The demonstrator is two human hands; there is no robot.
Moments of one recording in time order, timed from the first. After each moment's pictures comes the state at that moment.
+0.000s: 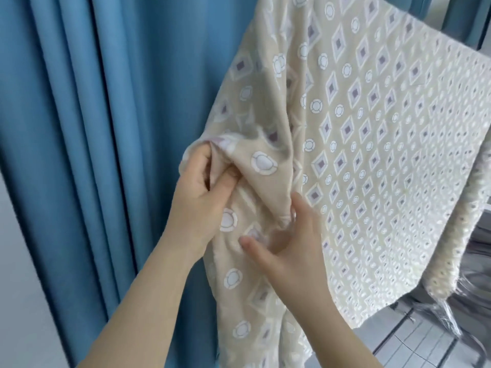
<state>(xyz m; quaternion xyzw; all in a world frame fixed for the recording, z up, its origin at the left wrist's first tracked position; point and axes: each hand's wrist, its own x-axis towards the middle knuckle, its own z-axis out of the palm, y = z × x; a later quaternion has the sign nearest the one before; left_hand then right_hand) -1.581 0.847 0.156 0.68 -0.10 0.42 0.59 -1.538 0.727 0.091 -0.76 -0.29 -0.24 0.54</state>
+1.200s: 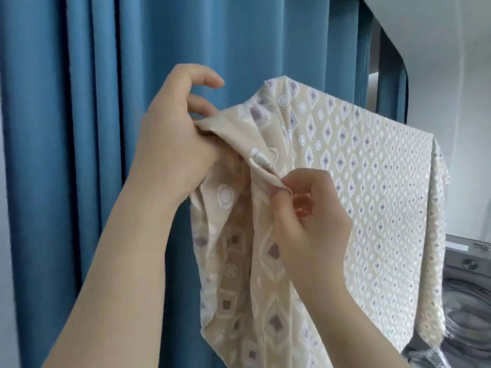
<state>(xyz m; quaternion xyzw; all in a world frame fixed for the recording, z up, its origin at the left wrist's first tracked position) -1.638 0.880 0.292 0.72 -0.13 0.58 0.36 -1.587 0.756 0.207 -0.58 -0.32 -0.49 0.57</state>
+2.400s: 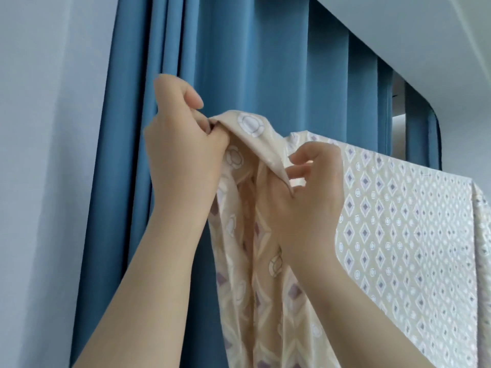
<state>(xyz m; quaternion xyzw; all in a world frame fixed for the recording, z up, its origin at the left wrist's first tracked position) -1.698 0.858 0.329 0.59 -0.02 0.77 0.25 -1.627 0.768 0.284 -0.48 -0.40 -0.55 0.55</state>
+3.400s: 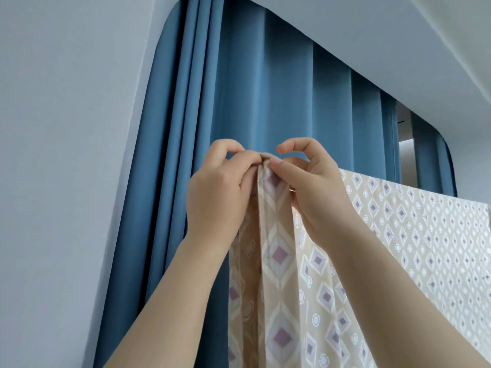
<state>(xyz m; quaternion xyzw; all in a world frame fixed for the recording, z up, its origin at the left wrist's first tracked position) -1.697 0.864 0.324 0.62 -0.08 0.78 0.08 -1.662 0.745 0.339 -0.48 -0.52 -0.15 0.69</state>
